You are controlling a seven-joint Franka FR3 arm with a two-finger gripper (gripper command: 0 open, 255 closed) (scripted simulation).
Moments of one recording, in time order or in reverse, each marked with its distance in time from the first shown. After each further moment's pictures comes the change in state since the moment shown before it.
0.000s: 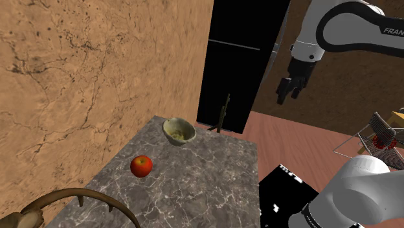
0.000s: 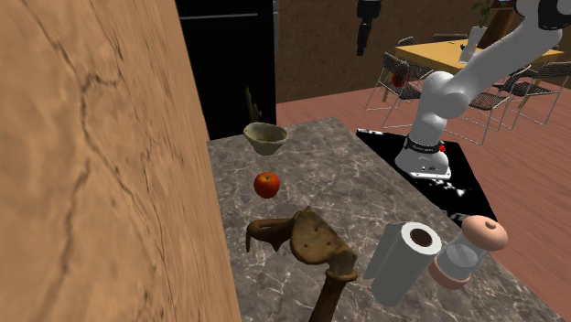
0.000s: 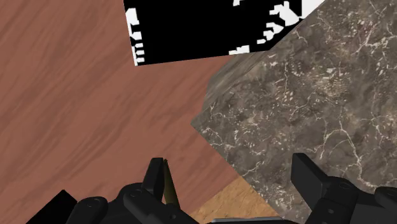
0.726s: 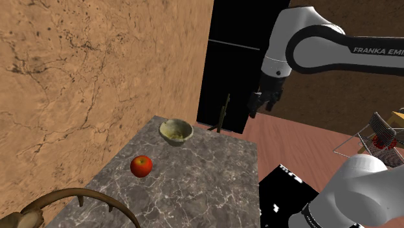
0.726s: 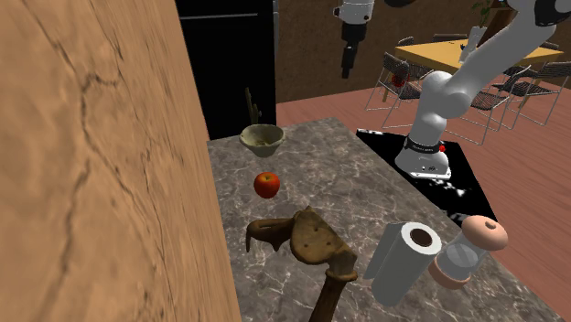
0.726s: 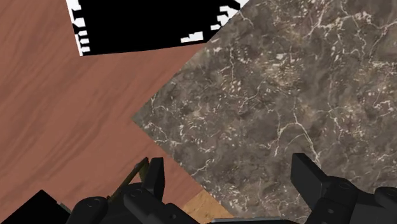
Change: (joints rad) arm 0.061 0.099 0.156 -0.067 0.110 0.166 0.195
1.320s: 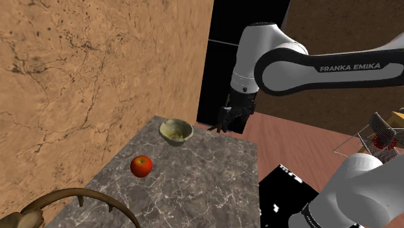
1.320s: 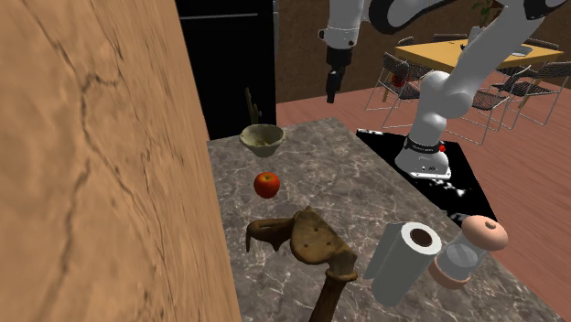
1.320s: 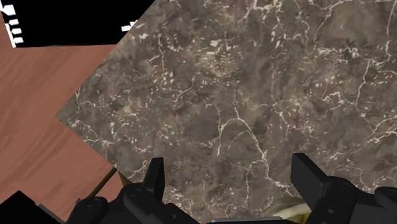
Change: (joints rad) arm 0.052 0.178 0.161 0.024 0.067 0.167 0.197
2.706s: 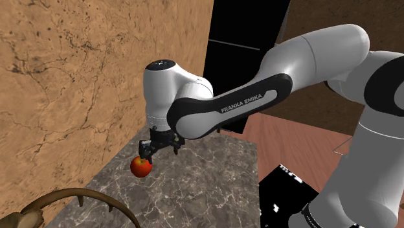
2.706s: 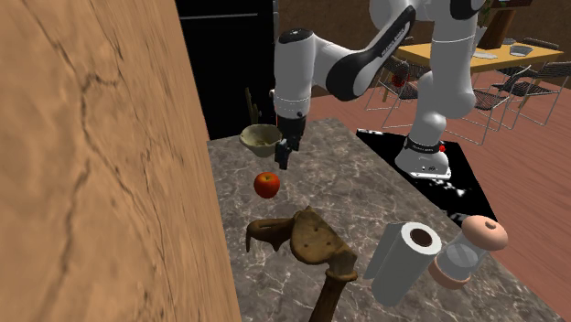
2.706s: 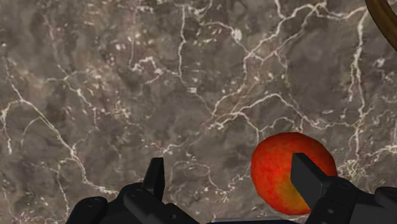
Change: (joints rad) arm 0.137 0.733 0.239 0.481 -0.268 0.212 0.532
